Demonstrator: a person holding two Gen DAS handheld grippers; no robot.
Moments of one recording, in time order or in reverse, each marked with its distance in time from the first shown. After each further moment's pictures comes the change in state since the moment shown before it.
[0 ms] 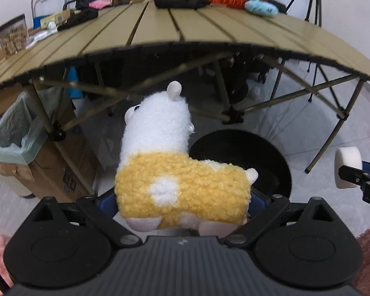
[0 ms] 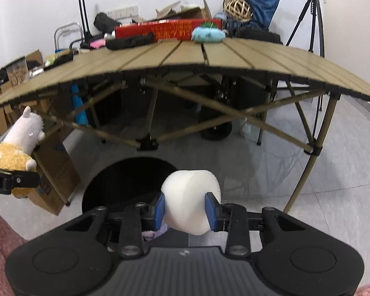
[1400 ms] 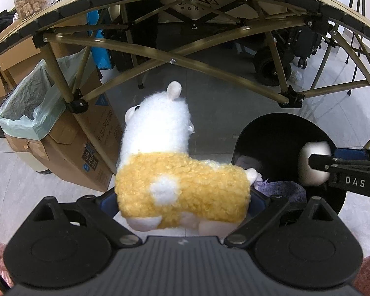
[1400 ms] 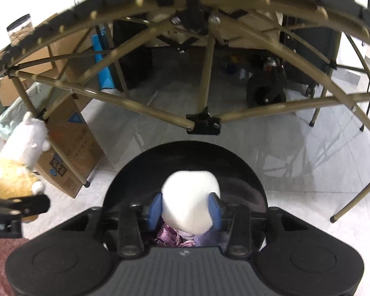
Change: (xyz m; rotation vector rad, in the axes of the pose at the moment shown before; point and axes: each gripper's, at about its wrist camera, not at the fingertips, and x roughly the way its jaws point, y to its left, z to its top) left arm 0.061 0.036 0.002 -0.078 0.111 0.133; right arm 0.137 0.067 0.039 -0.044 0.194 0.131
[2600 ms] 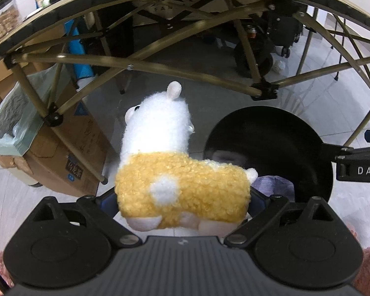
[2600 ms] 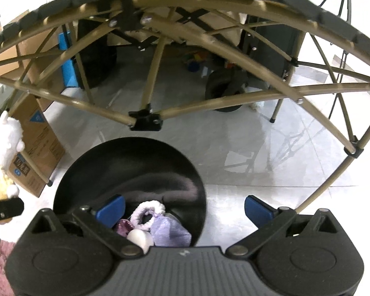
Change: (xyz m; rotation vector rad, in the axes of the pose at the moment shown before) left arm 0.006 -0.040 0.004 0.101 0.000 -0.028; right arm -0.019 -0.038 -0.002 0.017 -0.007 -0.169
